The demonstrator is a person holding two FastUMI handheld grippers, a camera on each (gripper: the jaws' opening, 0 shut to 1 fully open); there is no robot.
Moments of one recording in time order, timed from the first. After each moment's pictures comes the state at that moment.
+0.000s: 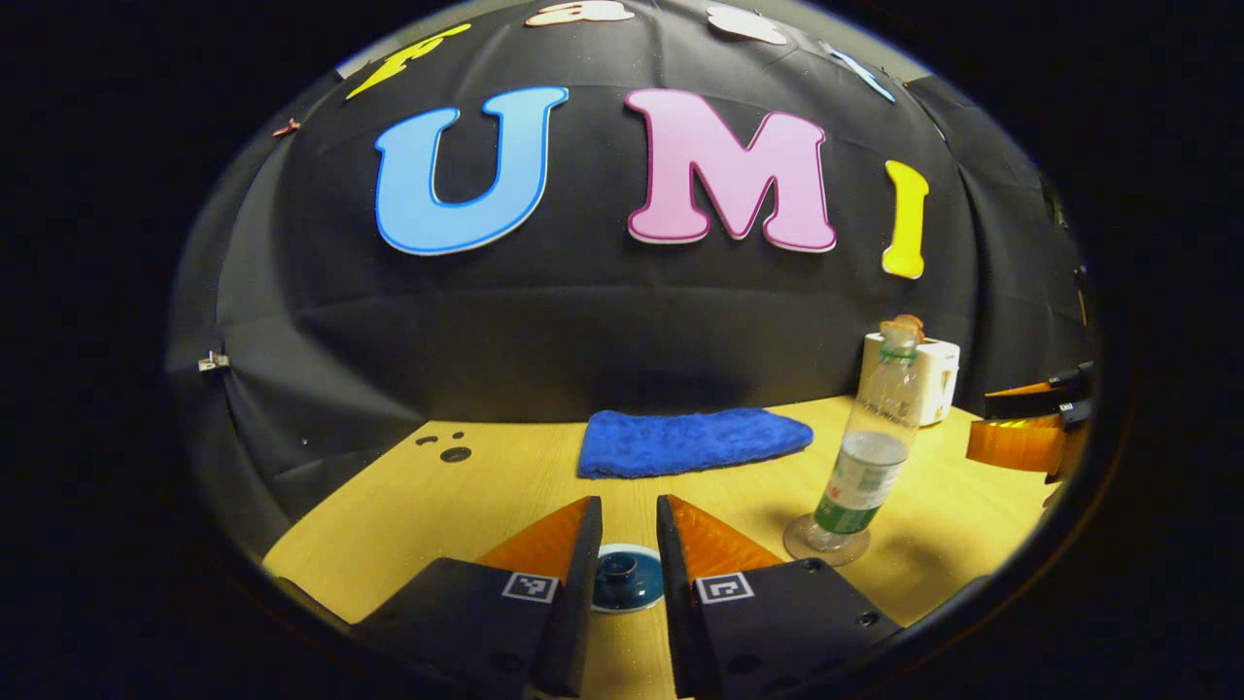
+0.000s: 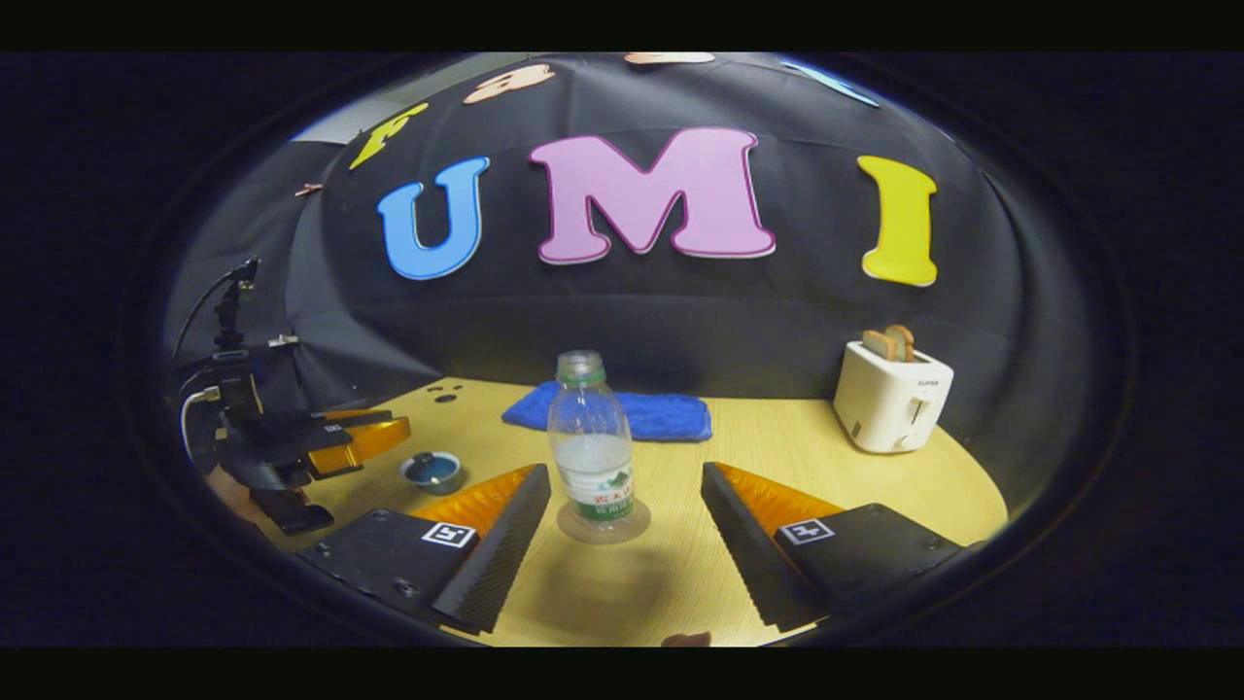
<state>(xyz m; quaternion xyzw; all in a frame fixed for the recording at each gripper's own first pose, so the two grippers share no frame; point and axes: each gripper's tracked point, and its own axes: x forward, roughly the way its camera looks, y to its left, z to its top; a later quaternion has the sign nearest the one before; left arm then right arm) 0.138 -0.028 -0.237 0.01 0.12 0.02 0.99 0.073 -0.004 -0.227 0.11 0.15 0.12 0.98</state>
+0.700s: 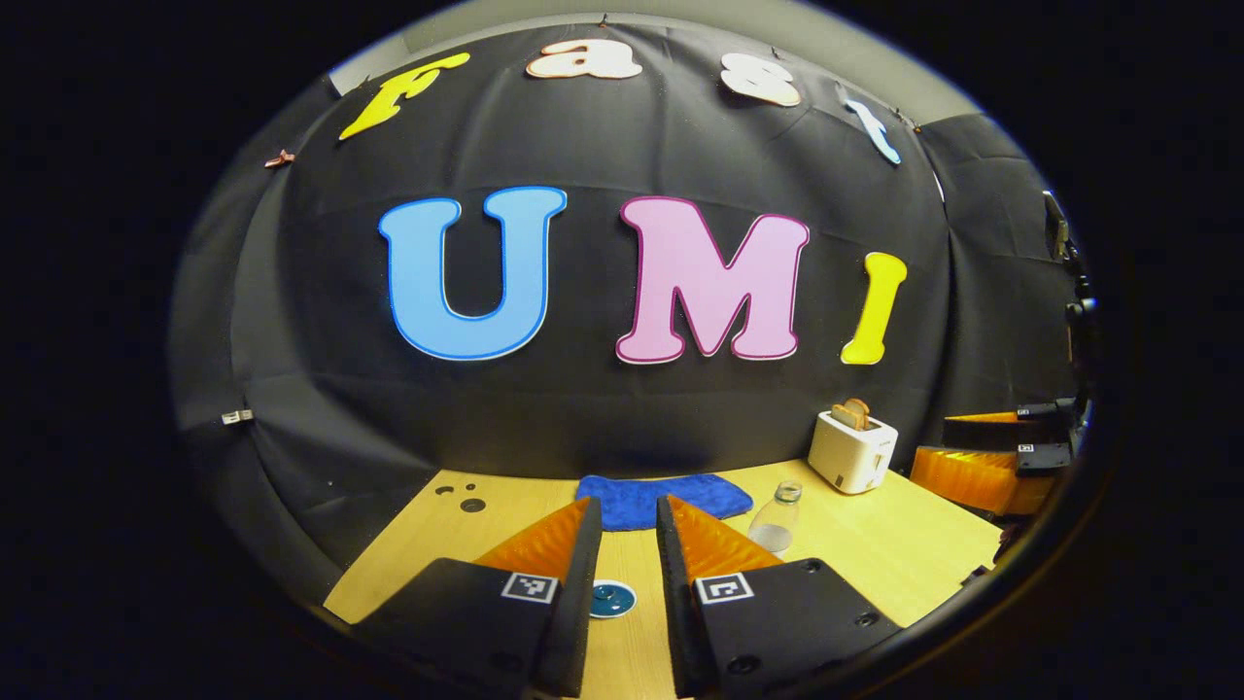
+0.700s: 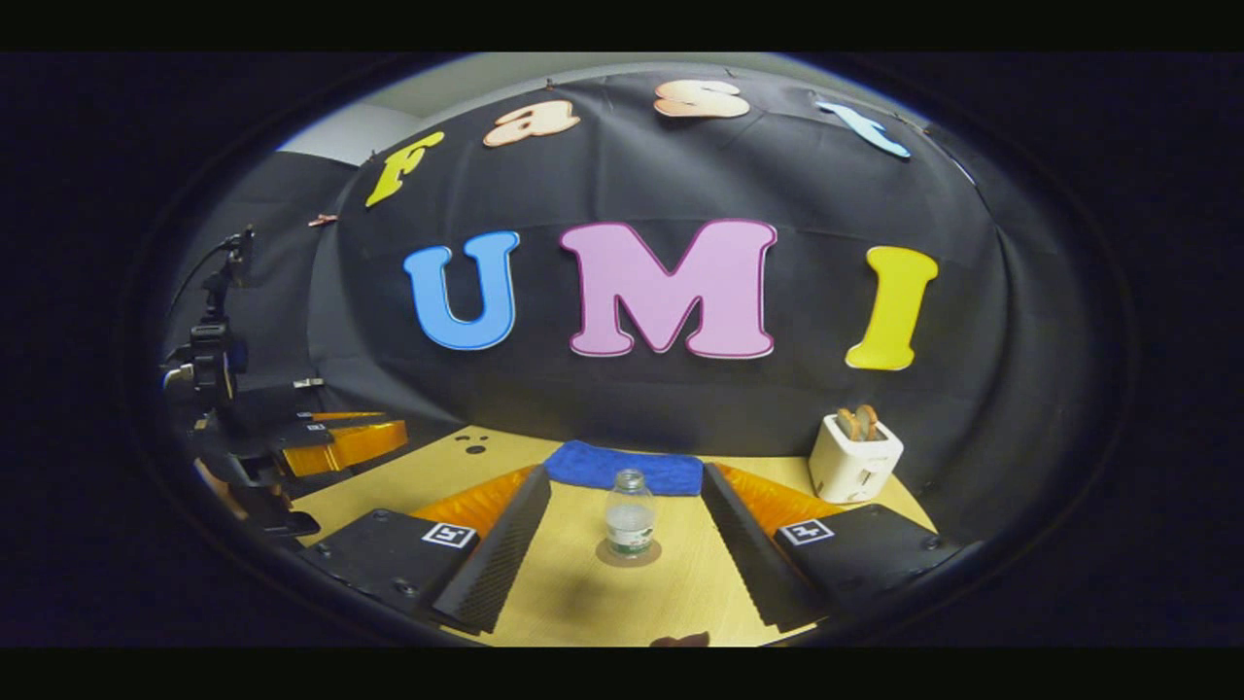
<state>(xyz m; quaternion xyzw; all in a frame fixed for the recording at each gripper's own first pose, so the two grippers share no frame) 0.061 -0.042 -0.065 -0.02 0.09 -0.01 1.00 0.019 -0.017 -0.067 0.10 0.09 0.11 0.98</state>
